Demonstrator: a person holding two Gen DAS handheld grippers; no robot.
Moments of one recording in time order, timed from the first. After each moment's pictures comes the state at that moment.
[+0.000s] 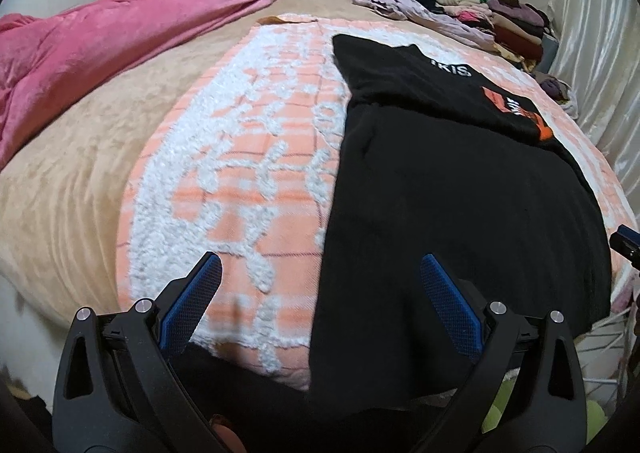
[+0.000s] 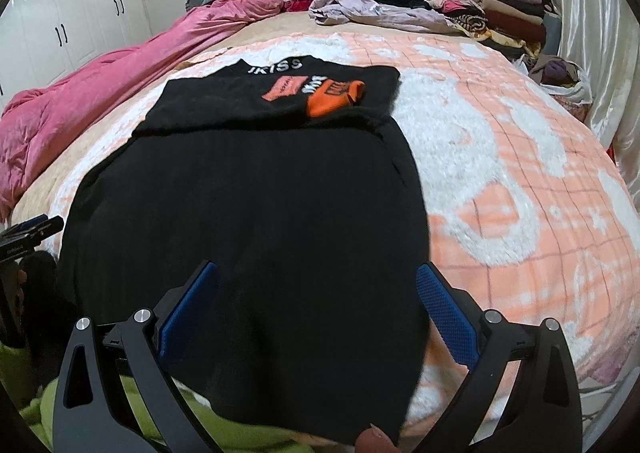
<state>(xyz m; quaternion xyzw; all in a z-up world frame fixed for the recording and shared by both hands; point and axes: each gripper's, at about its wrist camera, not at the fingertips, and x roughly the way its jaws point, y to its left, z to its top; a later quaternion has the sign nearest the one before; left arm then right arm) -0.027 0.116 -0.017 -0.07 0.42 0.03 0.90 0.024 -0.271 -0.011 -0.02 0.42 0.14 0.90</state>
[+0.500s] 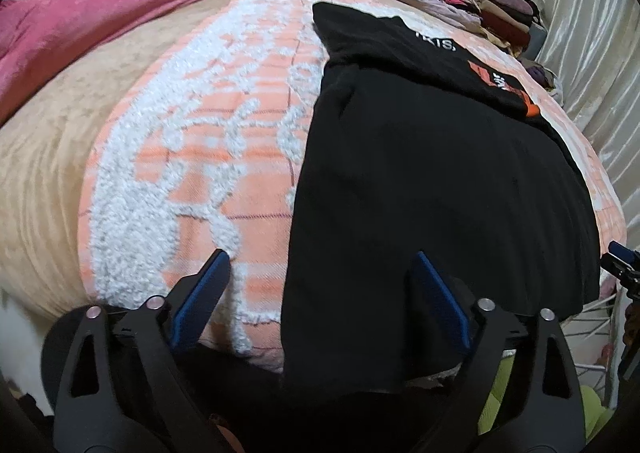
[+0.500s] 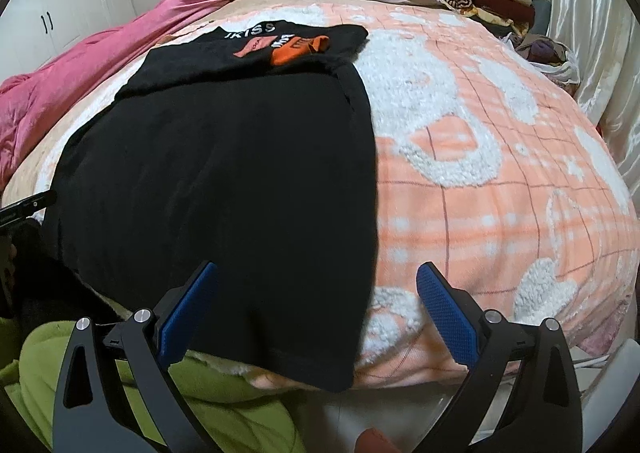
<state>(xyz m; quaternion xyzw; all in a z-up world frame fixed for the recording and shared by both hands) -0.026 0.111 -0.037 -0.09 0.46 0.00 0.89 -0.004 -0.303 -0.034 -0.03 0.45 0.12 0.88</state>
